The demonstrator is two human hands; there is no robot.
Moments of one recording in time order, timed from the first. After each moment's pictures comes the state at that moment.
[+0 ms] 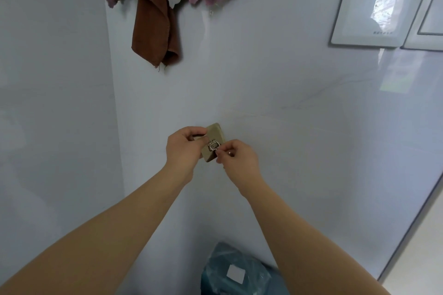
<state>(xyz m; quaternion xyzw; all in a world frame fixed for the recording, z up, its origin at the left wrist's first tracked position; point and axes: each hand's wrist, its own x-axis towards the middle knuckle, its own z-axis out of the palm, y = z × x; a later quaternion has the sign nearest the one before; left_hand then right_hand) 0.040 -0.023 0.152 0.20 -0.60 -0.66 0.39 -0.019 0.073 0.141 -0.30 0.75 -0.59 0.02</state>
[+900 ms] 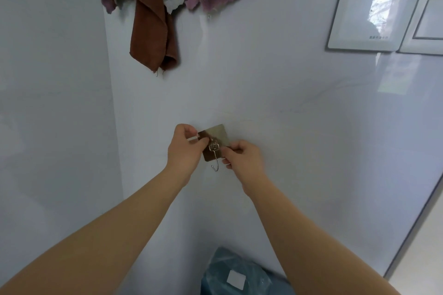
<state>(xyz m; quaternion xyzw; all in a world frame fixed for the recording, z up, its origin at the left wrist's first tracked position) 0.031 -0.030 0.153 0.18 -0.66 -0.59 0.42 -0.028 0.077 0.149 -0.26 0.69 -0.67 0.07</state>
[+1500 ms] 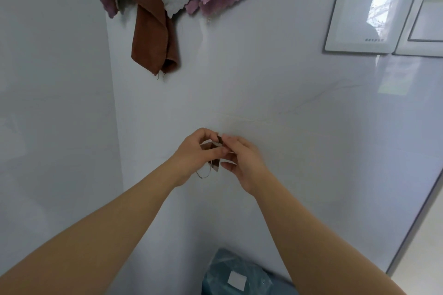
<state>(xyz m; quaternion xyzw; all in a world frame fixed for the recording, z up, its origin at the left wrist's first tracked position) 0.041 -0.027 0.161 0.03 -0.73 -0.64 0.26 -0.024 0.086 0.162 -0.28 0.59 -0.73 0.23</state>
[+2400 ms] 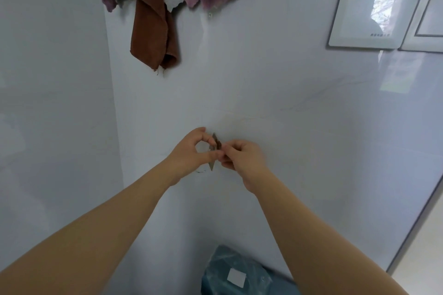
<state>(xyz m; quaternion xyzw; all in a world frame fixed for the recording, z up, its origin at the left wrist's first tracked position) 0.042 -0.045 0.148 0.08 -0.81 -0.52 0.25 -0.026 0.083 0.156 -0.30 0.68 -0.65 0.14</state>
